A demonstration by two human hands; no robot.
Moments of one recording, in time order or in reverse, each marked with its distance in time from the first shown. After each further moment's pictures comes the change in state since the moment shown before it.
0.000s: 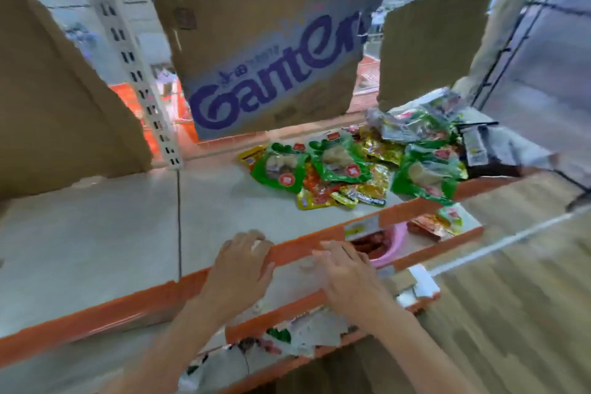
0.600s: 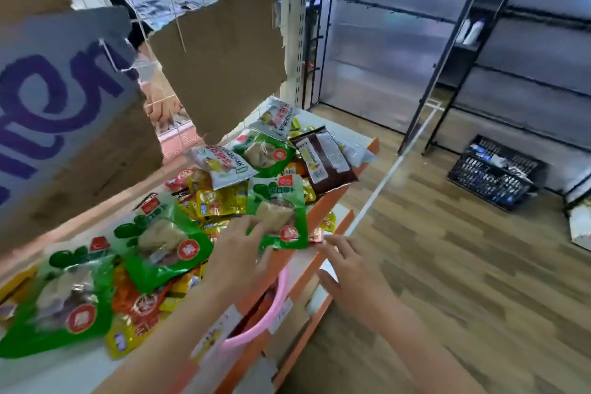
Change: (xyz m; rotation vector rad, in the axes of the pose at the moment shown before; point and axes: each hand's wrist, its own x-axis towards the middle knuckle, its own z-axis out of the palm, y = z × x) left_hand 0.241 0.189 0.056 -0.253 -0.089 0.421; right_hand -0.033 0.216 -0.049 0.018 0.159 0.549
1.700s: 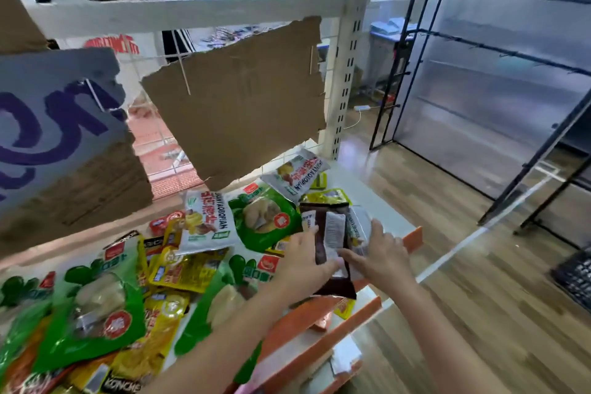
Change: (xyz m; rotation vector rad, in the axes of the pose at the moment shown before) left_hand 0.208 0.081 0.063 -0.499 -0.119 -0.498; right_hand 0.229 0.172 -0.006 0.093 -0.188 0.270
